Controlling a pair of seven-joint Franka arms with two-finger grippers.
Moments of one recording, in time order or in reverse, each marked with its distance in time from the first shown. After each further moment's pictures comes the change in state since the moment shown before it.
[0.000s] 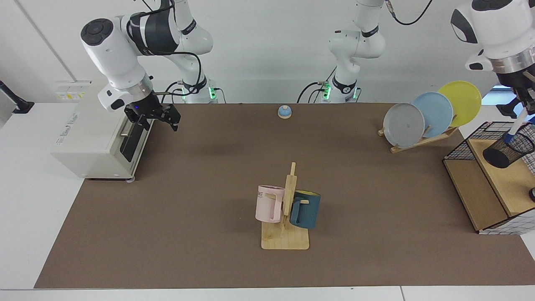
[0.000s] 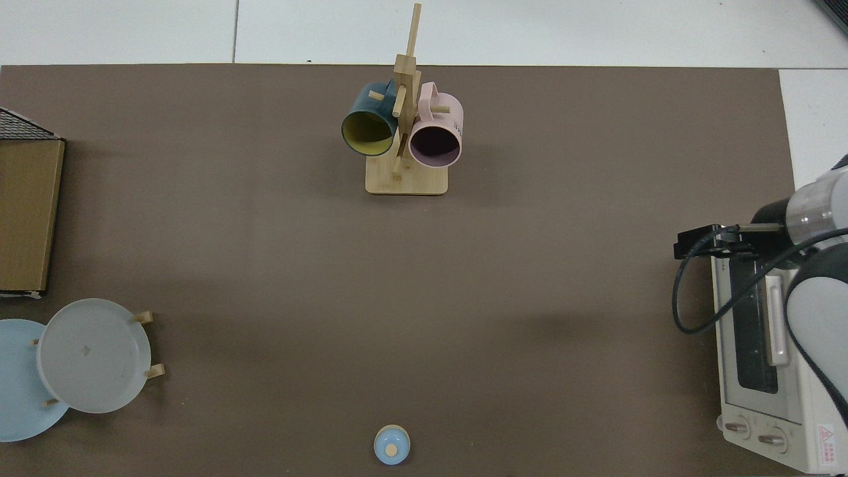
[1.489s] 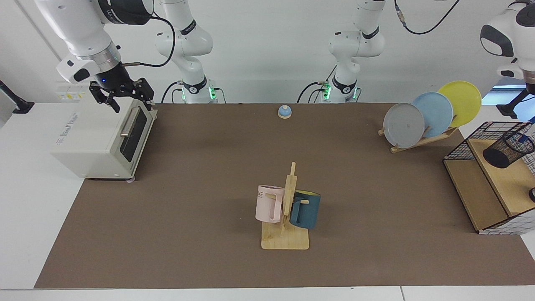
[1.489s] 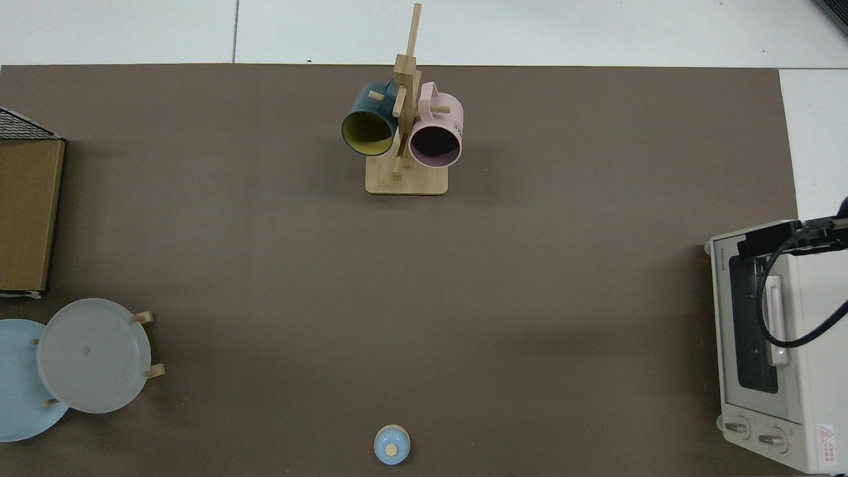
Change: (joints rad) left arm 0.126 0.050 0.063 -0.059 -0.127 0.096 0.253; right arm -0.065 0.026 0.016 0.208 -0.039 -0.195 -0.139
